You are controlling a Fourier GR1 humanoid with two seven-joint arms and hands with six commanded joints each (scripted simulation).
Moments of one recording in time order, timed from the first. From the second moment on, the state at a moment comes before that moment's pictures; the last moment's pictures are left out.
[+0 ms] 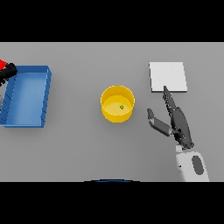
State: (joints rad) left arm -0.59 0.54 0.04 -1.04 -0.41 -0.03 0.61; right arm 0.01 -0.07 0.11 -1.58 0.18 0.02 -0.10
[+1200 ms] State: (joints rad) left arm -0.55 0.52 0.04 -1.16 -0.35 -0.16 0.56; right arm -0.16 -0.21 0.19 -1.58 0.30 0.13 -0.06
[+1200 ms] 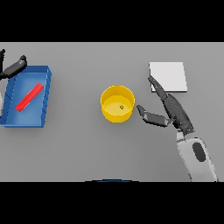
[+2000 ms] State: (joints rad) left arm -0.51 0.51 0.06 -1.20 -0.32 -0.16 0.53; right arm -0.55 -0.37 0.54 -1.39 0.67 0.39 -0.12
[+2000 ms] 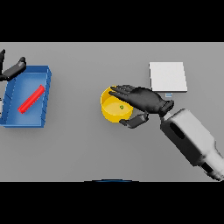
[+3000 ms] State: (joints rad) left arm -0.53 0.51 0.07 -1.20 -0.31 -0.15 0.53; right arm -0.67 -0.33 0.66 -1.13 0.75 0.42 -0.24
